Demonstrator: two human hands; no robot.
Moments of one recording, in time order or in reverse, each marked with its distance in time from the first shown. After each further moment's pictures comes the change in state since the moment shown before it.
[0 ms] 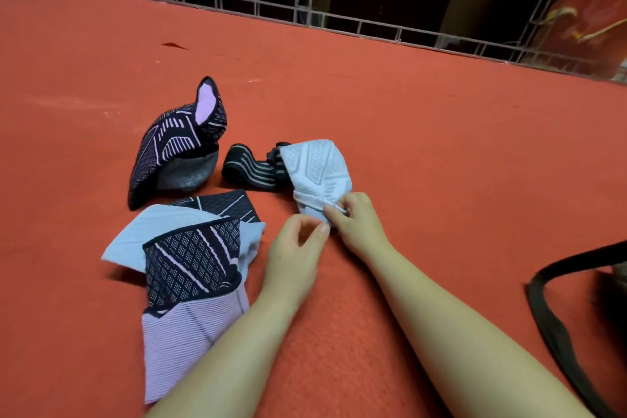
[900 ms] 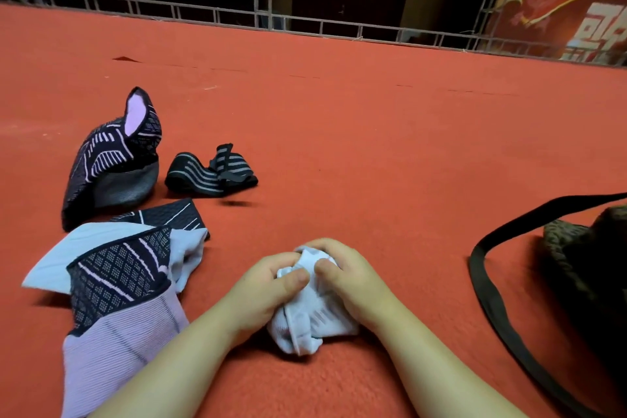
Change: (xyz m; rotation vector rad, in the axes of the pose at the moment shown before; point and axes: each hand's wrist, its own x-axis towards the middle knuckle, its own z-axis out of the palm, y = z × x) left_hand -0.033 0.011 0.011 -0.123 -0.711 -0.049; right_hand -0.111 -0.002 -0.067 0.432 -0.259 -0.002
